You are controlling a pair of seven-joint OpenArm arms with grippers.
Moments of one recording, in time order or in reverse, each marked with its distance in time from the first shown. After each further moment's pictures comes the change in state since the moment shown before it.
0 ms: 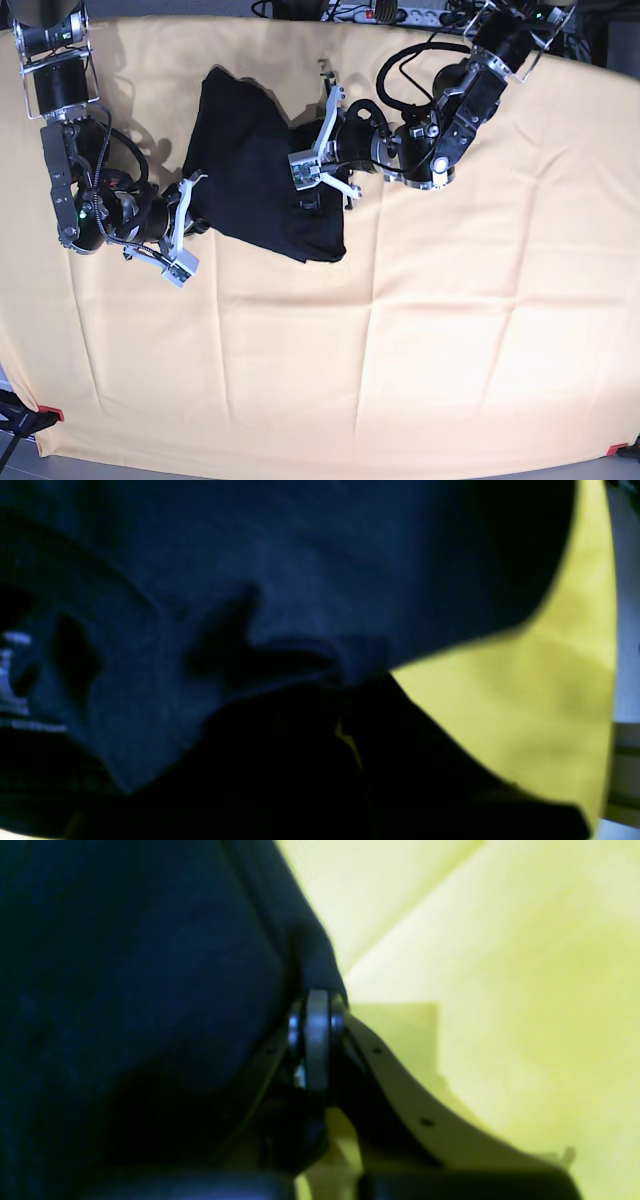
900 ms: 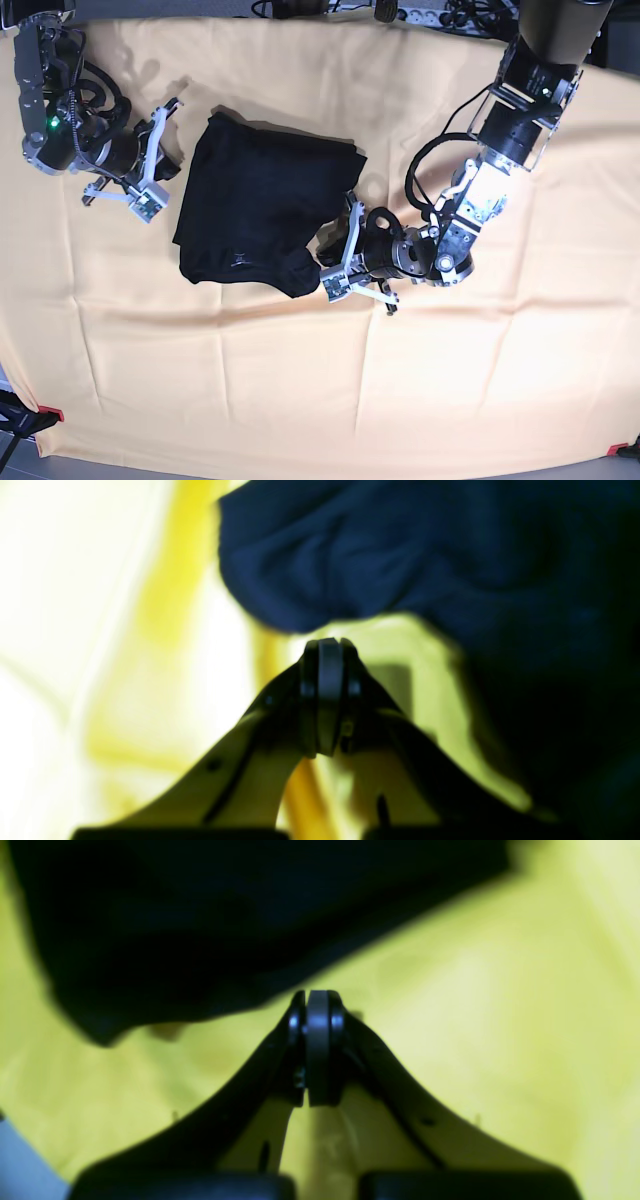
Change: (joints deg) left arm -19.0 1.1 -0.3 -16.6 9.4 0.8 -2.1; right arm -22.8 5.9 14.3 27.9 -5.9 -12.9 1.2
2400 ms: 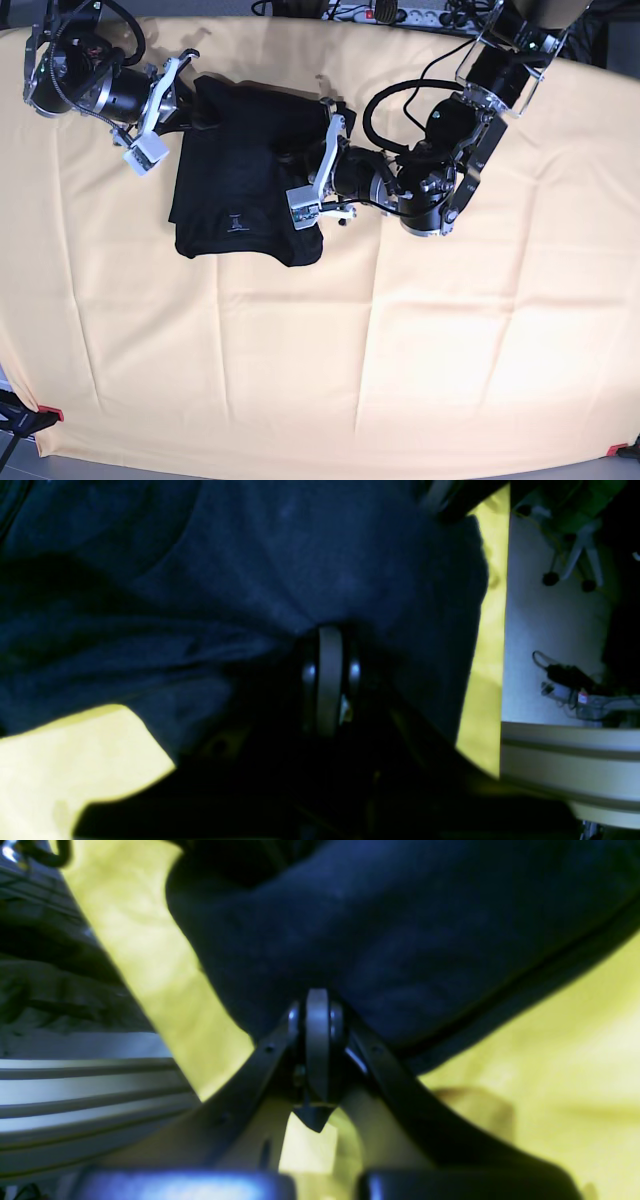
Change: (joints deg) left arm 12.8 2.2 -2.1 16.3 -37.6 -3.0 26.3; right arm -12.7 -14.2 12.8 0.9 20.7 13.0 -5.2
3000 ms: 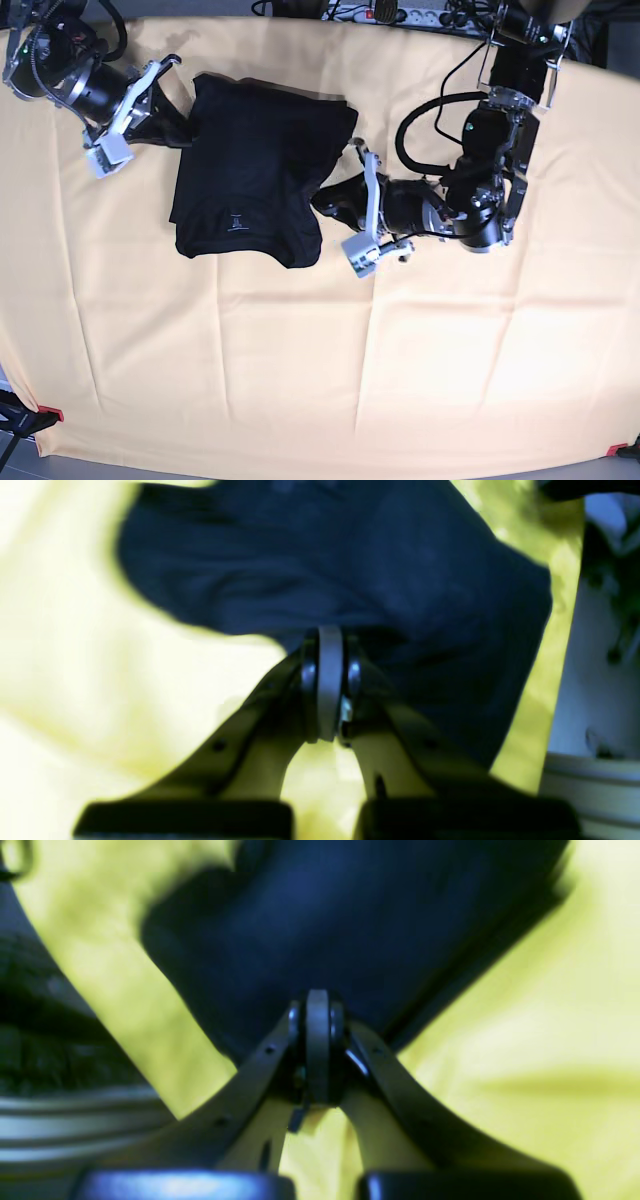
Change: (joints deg) left arm 1.5 -1.6 -16.0 5.8 2.6 5.2 1.3; right arm -3.9 -0.6 10.1 5.5 3.2 -0.3 8.3
